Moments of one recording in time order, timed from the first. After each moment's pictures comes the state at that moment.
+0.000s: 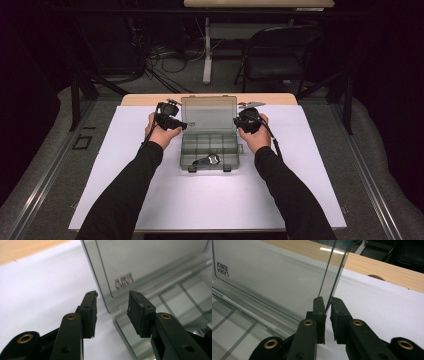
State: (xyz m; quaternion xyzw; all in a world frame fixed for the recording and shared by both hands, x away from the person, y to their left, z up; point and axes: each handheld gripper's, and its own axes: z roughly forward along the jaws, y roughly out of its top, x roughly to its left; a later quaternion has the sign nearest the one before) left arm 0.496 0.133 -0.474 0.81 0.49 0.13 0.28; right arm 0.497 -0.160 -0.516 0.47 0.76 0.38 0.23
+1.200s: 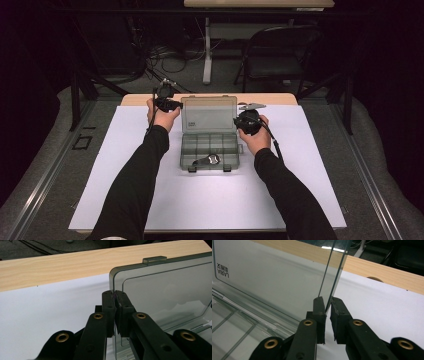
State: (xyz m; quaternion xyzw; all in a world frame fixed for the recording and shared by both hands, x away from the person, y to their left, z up) left arm 0.533 0.135 -0.452 0.74 0.56 0.14 0.34; right arm 0.493 -0.160 -0.519 0.46 0.76 0.39 0.24
